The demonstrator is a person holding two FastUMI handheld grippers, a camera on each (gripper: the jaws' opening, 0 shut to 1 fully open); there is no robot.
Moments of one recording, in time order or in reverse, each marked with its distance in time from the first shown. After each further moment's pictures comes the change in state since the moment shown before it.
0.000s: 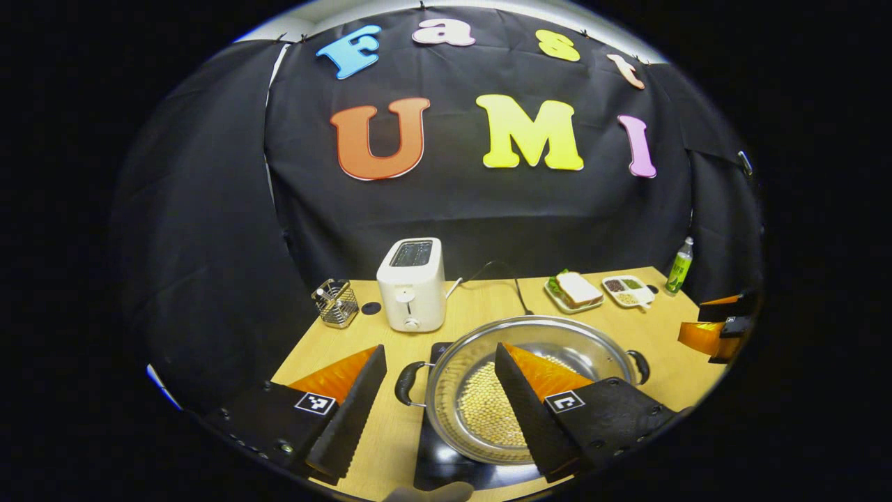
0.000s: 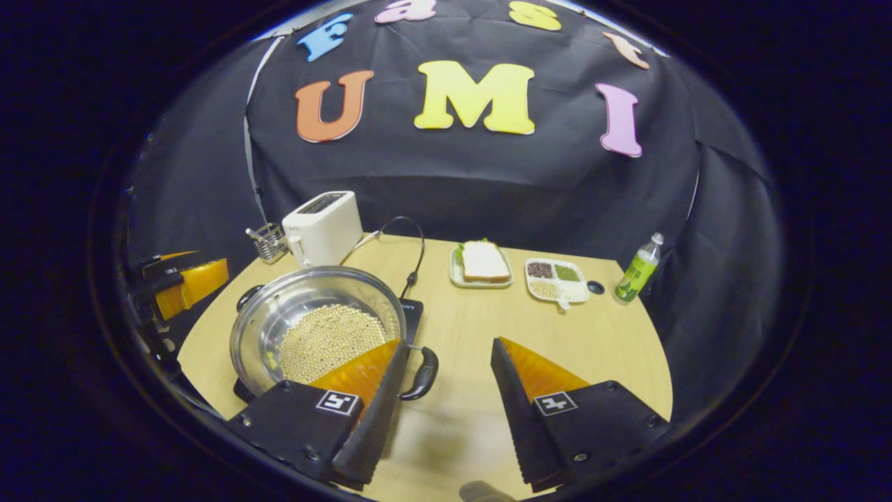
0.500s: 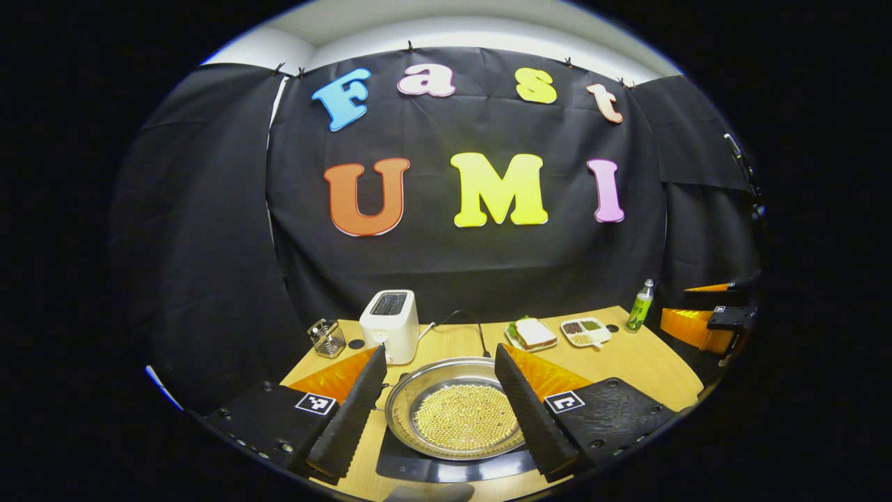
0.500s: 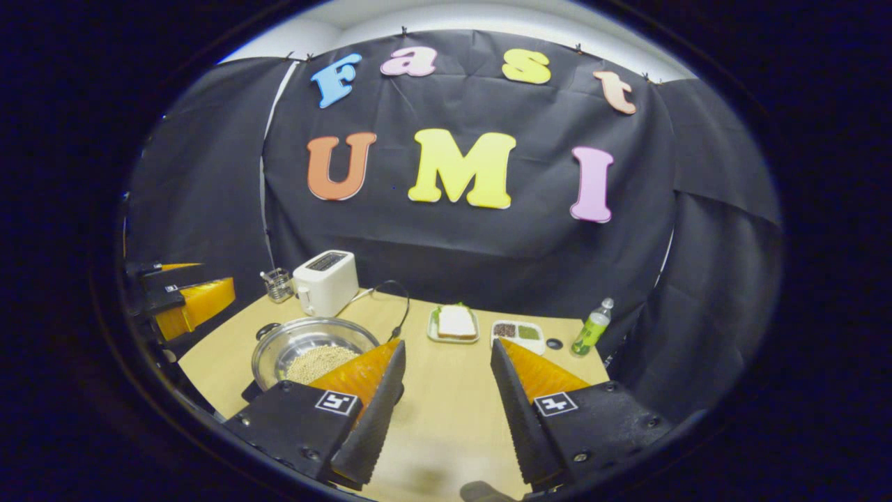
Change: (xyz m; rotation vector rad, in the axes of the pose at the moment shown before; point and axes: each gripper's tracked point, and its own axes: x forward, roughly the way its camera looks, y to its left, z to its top) left arm -0.105 -0.073 0.083 0.004 -0.188 -0.029; right arm -0.114 -0.053 0.075 -0.038 -0.242 -0.011
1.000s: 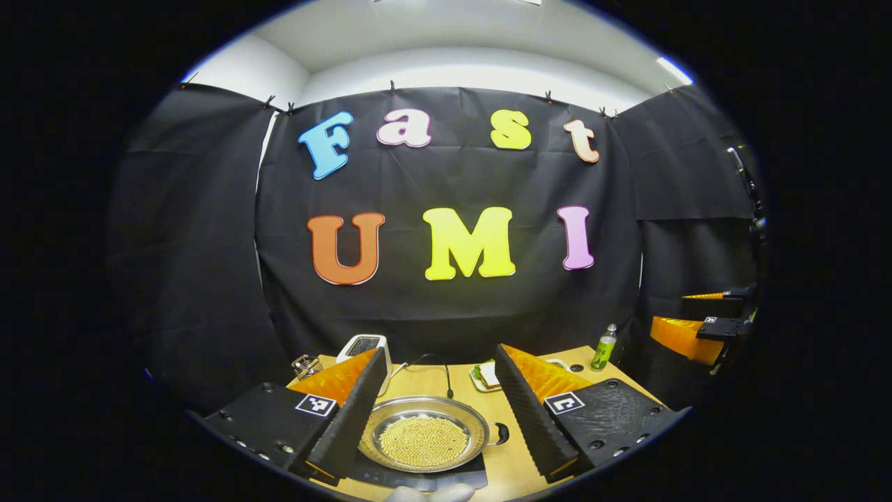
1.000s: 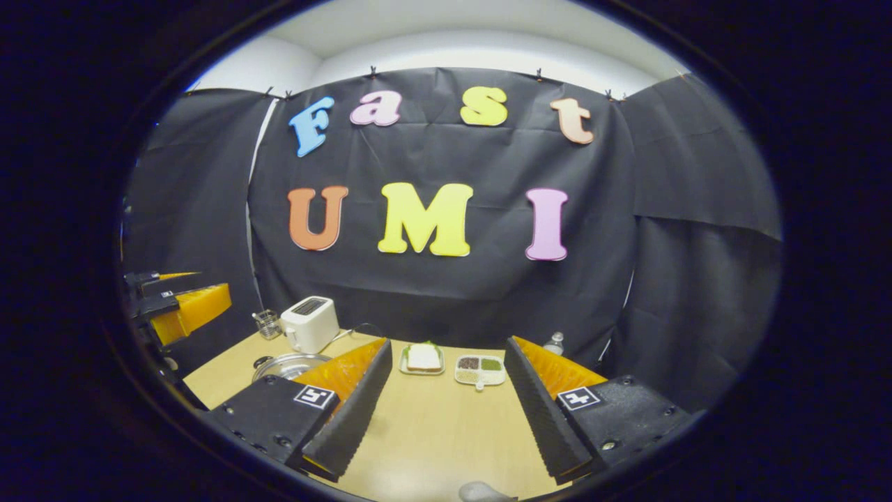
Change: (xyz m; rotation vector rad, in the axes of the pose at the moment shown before) left arm -0.053 -0.073 0.087 -0.013 -0.150 -0.034; right arm -0.073 -0.088 0.053 0.068 -0.153 -0.070
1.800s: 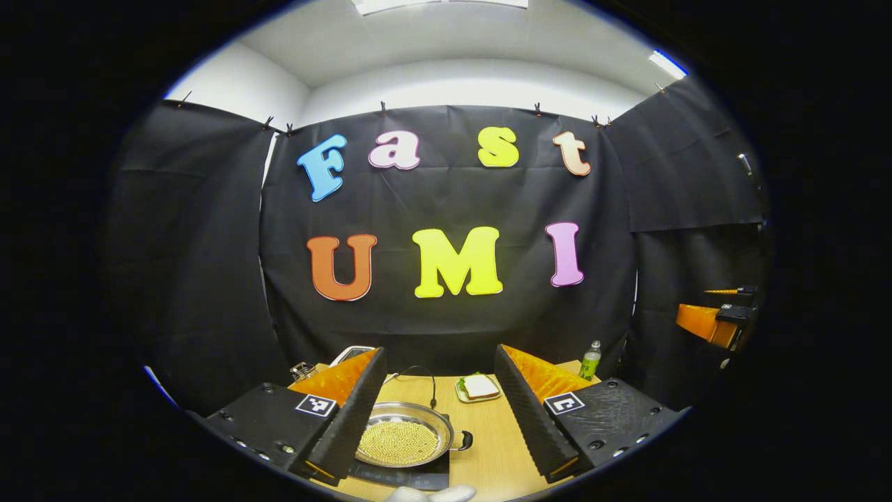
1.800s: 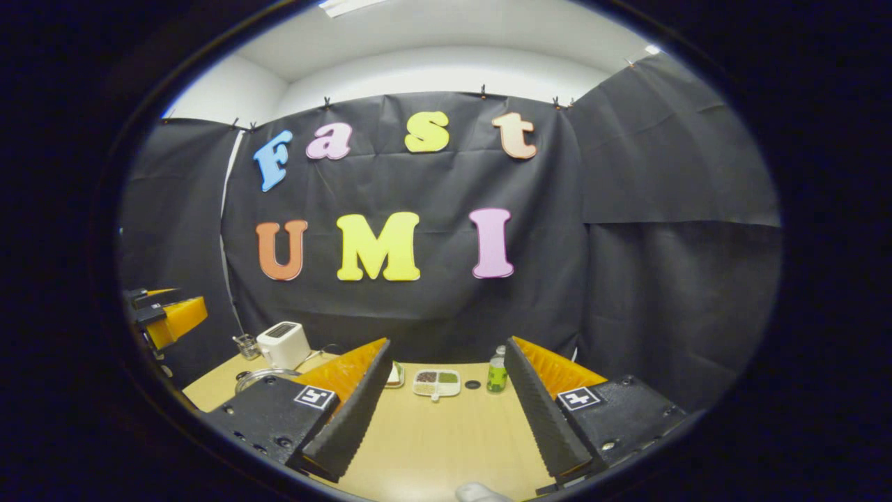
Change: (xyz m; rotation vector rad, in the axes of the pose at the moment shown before) left arm -0.033 -0.072 0.032 0.005 -0.052 0.045; right arm -0.050 -0.113 0.020 0.062 -0.081 -0.074
